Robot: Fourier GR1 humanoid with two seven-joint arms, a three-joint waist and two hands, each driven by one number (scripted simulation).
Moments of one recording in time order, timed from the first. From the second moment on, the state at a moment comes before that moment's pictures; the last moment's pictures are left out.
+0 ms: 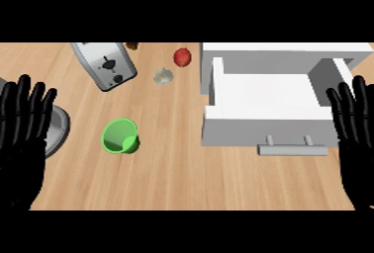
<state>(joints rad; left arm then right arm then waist) -0.01 0.08 0.01 -2.10 0.02 0.03 0.04 -0.01 -0.10 0.03 -2.10 -0.01 -0.02 -0.02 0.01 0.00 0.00</state>
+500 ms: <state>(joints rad) -0.10 0.02 -0.06 -1.95 0.01 0.12 0.00 0.01 -0.08 0.07 -2.09 -0.05 0.03 0.04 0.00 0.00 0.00</state>
